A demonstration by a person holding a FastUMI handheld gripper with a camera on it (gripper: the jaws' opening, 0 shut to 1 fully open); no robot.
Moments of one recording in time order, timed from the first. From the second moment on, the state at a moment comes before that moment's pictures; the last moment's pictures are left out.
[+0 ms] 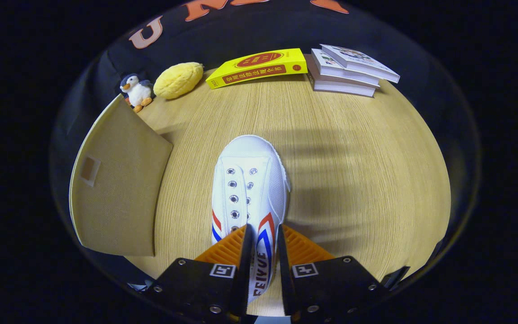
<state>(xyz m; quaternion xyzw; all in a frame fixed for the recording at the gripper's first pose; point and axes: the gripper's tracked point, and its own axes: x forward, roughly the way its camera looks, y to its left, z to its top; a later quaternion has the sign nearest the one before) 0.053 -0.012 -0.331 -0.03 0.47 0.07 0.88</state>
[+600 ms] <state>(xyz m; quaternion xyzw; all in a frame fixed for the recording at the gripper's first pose) 0.059 0.024 -0.268 0.20 0.38 0.08 0.90</state>
